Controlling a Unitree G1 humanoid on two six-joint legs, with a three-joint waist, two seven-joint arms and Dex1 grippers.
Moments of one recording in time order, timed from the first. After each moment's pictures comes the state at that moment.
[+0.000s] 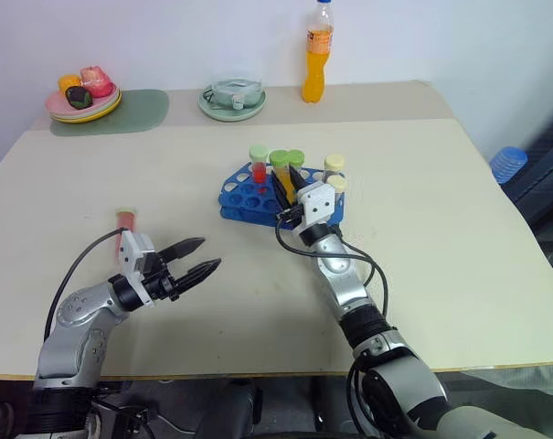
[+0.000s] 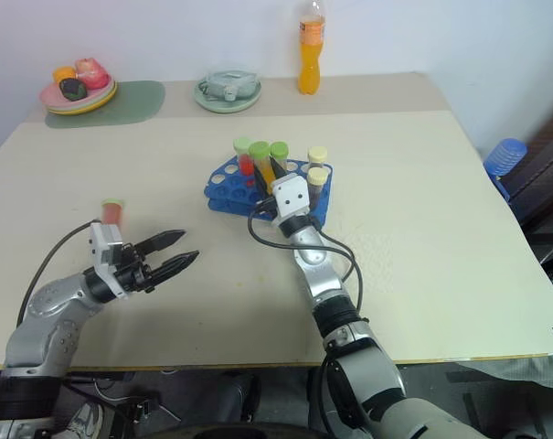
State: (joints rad) left arm -0.01 0.52 0.18 -0.10 -0.56 0.17 -1.01; right arm -0.59 0.05 0.13 0.64 -0.04 -0.58 0.13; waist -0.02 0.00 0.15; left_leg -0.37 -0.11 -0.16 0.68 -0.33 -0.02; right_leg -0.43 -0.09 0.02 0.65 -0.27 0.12
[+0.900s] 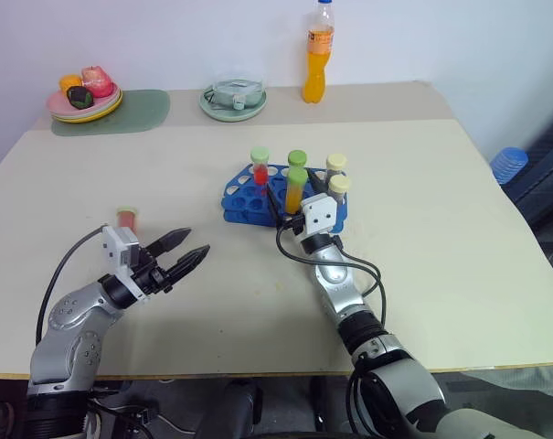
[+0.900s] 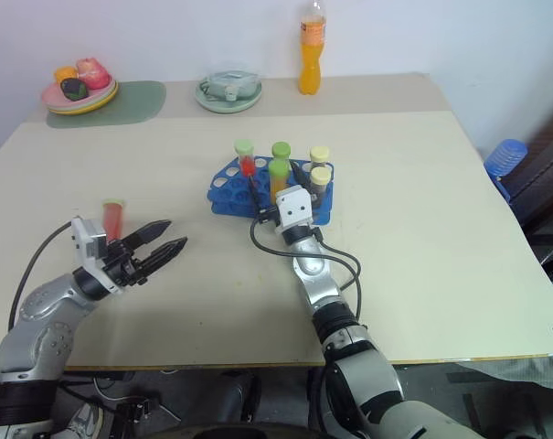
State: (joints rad) left arm -0.01 0.51 0.24 -0.12 -0.62 0.19 -0.91; right arm -0.57 0.05 0.12 0.74 -0.13 -0.69 0.01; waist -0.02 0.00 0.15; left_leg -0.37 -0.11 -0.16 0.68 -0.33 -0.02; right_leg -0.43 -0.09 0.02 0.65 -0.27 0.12
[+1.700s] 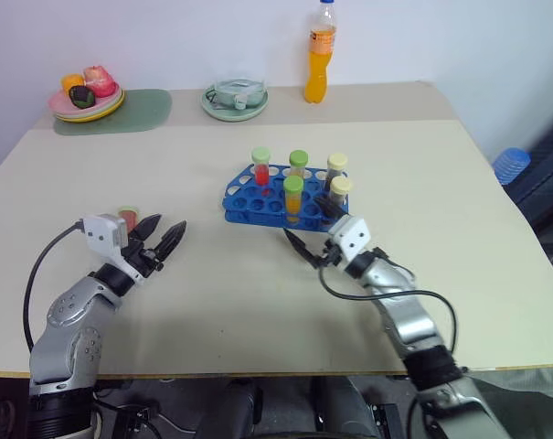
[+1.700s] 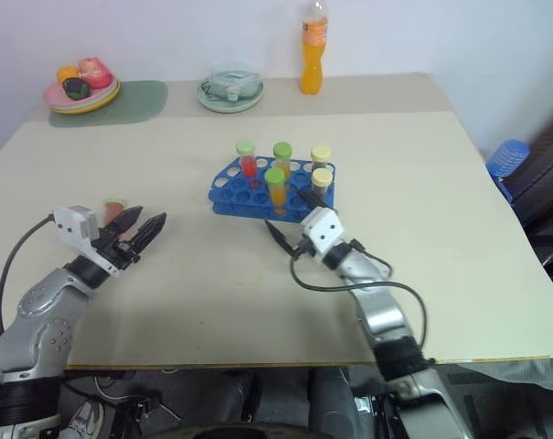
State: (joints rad) left arm -0.03 0.45 0.30 -0.21 -0.51 0.33 -0.46; right arm -0.24 -0.34 0.17 0.03 0.11 -0.13 0.54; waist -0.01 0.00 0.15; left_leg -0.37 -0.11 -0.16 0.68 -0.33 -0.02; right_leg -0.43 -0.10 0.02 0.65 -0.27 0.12
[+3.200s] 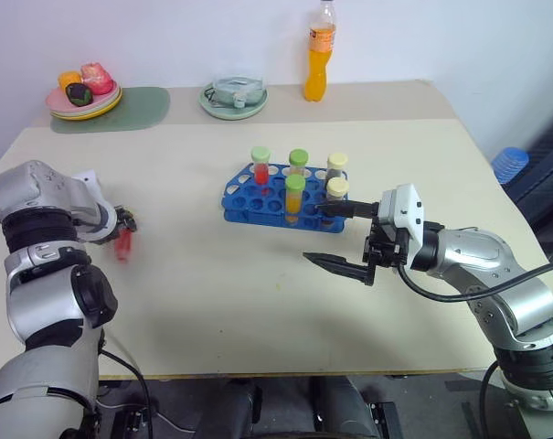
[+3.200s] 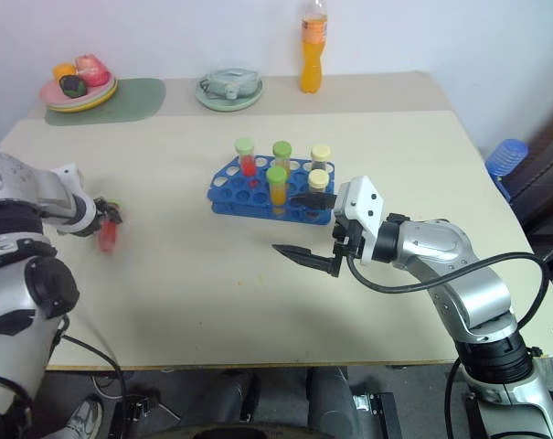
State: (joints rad) left arm -1.06 0.62 0.46 0.76 -0.26 1.48 0.18; right arm -0.33 -0.68 0.03 -0.46 0.57 0.48 0.90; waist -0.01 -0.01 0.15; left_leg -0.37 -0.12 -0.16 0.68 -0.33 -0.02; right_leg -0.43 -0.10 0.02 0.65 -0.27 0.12
